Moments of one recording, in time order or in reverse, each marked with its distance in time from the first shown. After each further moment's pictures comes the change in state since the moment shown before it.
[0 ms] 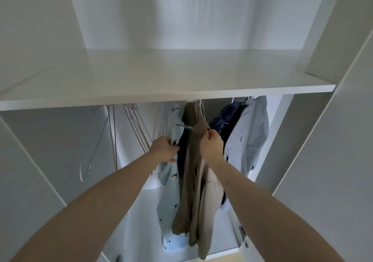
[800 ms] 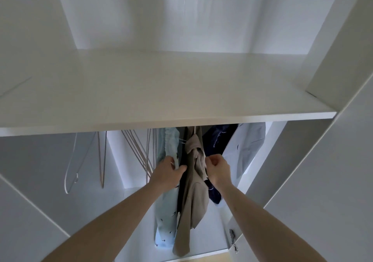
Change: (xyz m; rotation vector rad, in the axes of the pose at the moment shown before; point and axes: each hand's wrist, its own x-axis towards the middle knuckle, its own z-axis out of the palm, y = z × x) left_hand -0.023 0.008 0.052 0.092 0.059 0.047; right_hand 0.035 0.062 -0.038 -0.107 -0.126 0.125
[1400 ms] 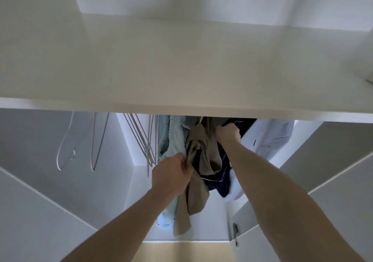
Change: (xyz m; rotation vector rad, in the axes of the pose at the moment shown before) left_hand -0.017 0.016 0.041 0.427 0.287 0.020; right_hand 0.146 -0.029 0.013 -0.302 -0.069 0.154
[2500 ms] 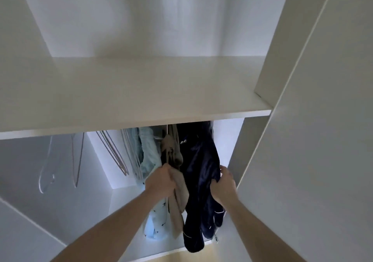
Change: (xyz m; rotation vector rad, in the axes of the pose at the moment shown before) left_hand -0.038 0.064 -0.010 -0.044 -0.276 0.079; right_hand -0.180 0.144 -0.114 -0.007 0.059 -0.118
